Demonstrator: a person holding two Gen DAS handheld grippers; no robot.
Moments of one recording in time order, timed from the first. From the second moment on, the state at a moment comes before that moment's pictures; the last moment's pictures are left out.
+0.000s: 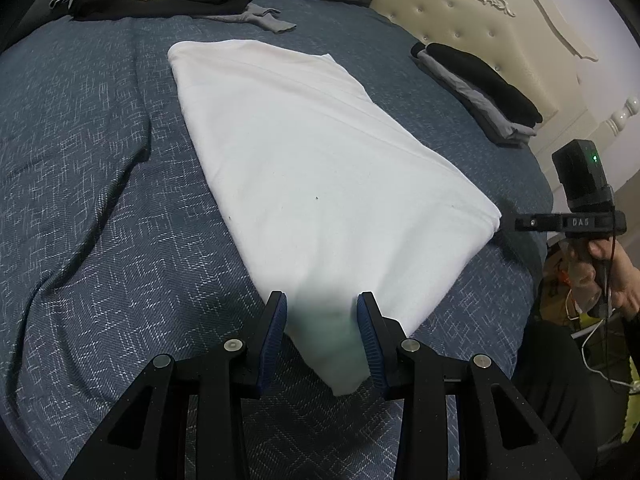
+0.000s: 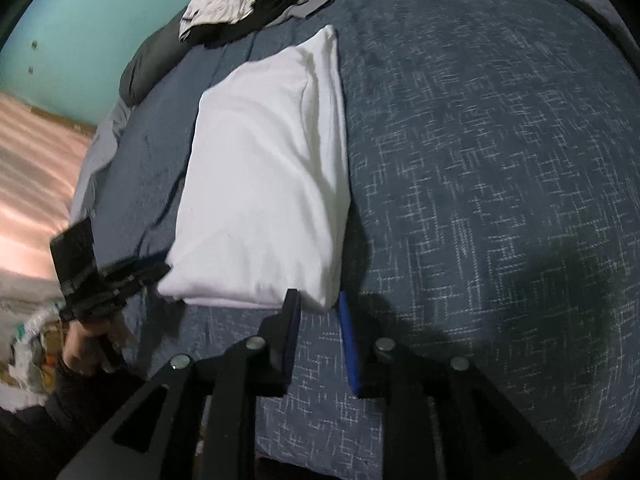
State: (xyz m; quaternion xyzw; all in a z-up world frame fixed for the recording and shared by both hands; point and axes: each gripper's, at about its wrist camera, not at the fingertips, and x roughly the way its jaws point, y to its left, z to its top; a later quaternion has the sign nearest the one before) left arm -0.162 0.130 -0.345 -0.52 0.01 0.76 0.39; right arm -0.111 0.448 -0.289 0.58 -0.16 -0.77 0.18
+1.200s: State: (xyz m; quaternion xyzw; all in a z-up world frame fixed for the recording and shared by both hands) left arm -0.180 0.097 -0.345 -0.52 -0.05 0.77 0.37; right arm -0.314 0.388 -0.260 0.53 -0.10 -0.83 0.16
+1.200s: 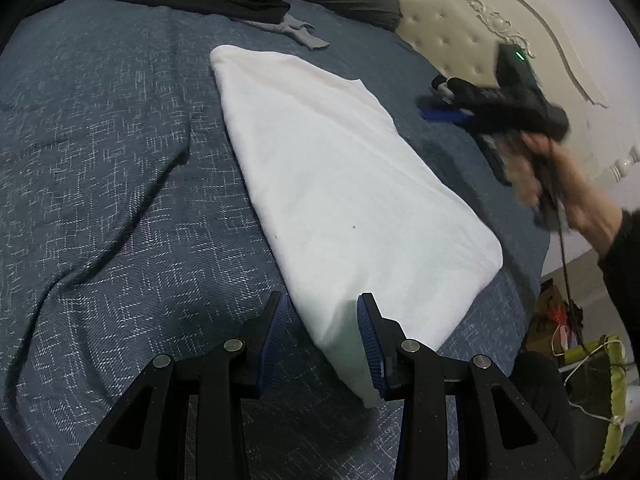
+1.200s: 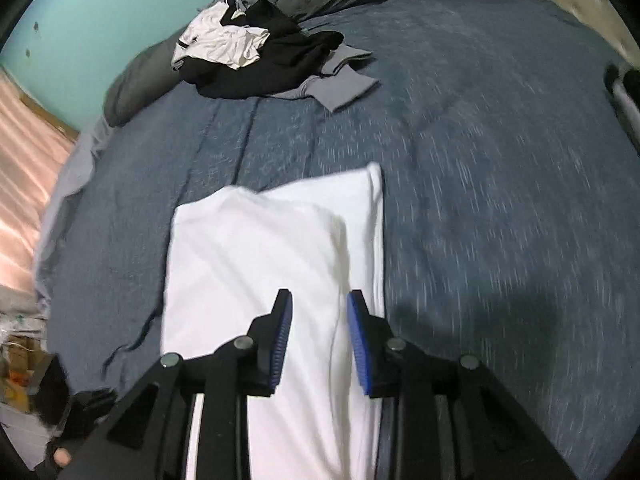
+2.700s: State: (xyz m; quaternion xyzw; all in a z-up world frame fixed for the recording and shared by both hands) left arm -0.178 0.107 -0.358 -0.54 -0.04 0.75 0.37; right arm -0.306 0.391 -0.301 0.57 -0.09 -0.79 0.20
